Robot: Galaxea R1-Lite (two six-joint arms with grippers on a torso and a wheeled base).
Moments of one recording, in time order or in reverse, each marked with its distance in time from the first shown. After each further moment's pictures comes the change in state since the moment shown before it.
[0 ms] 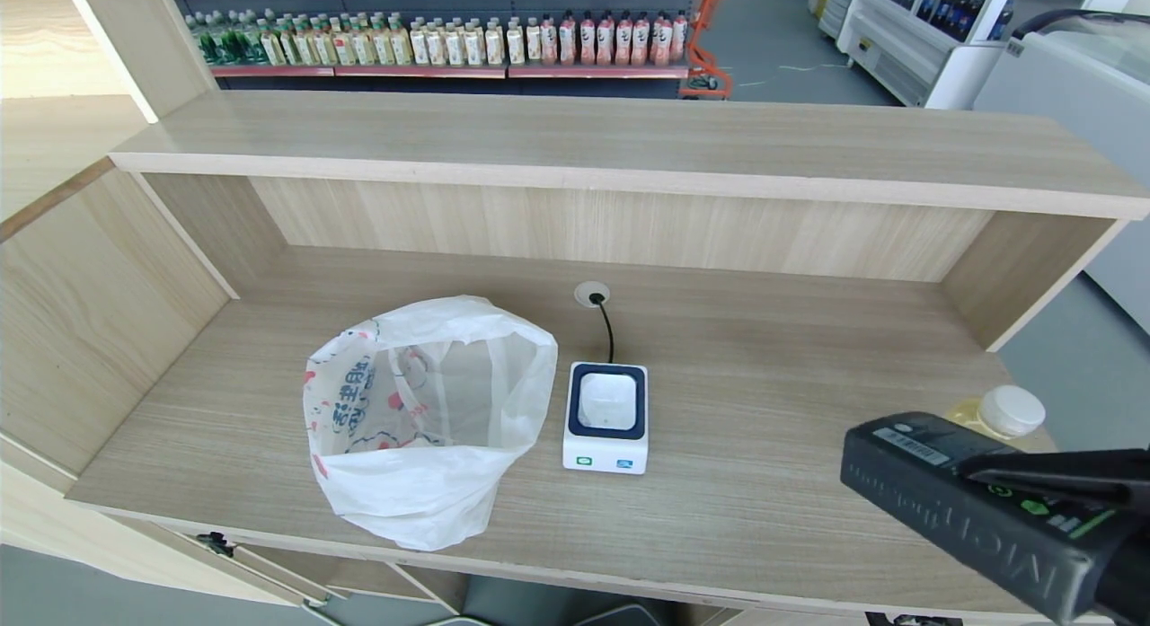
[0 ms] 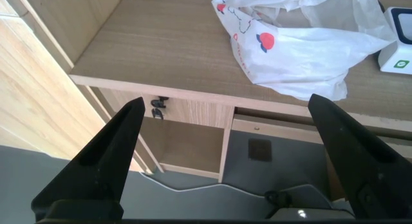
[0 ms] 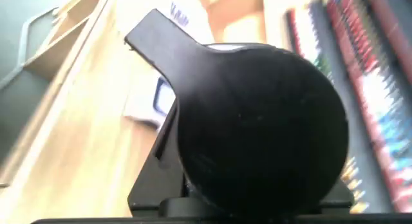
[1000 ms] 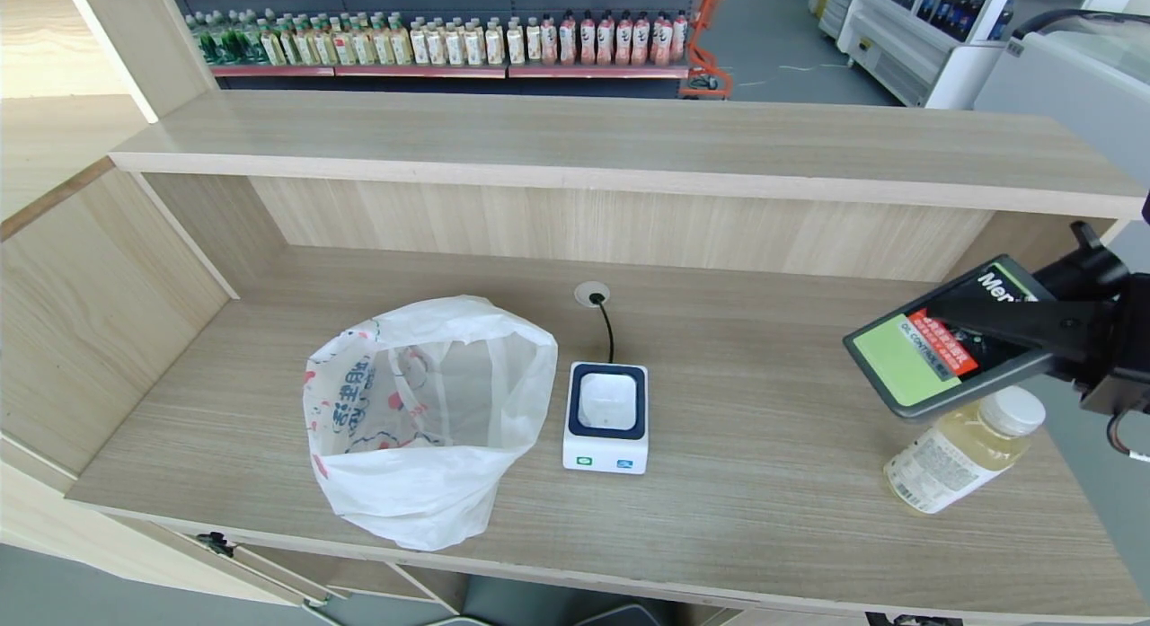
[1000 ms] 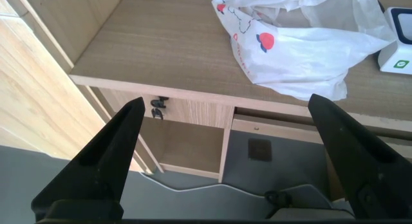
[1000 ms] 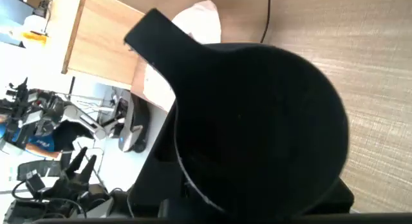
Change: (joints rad) left arm 0.000 0.000 0.000 0.000 0.000 0.000; right arm -0.123 0.172 -0.268 0.098 -0.279 2.019
